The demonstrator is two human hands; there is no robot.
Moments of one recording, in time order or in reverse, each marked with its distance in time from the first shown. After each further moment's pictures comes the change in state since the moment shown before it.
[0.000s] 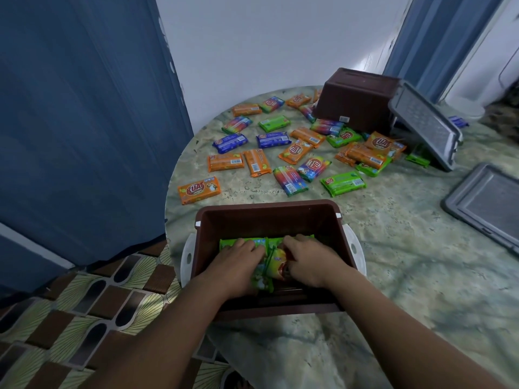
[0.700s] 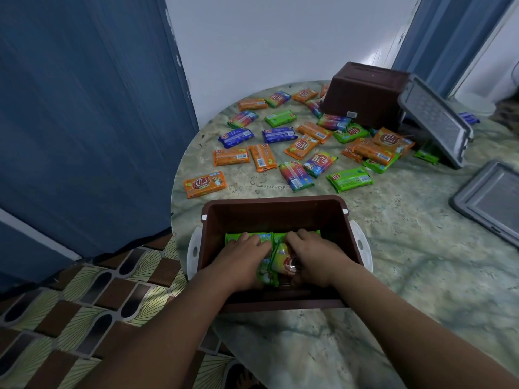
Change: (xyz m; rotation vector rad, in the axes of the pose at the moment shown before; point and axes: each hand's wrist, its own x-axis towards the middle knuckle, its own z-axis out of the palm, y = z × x) left_hand 0.000 -0.001 0.000 -0.016 -0.011 -0.010; right_hand 0.003 0.004 0.008 -0.233 -0.020 -0.109
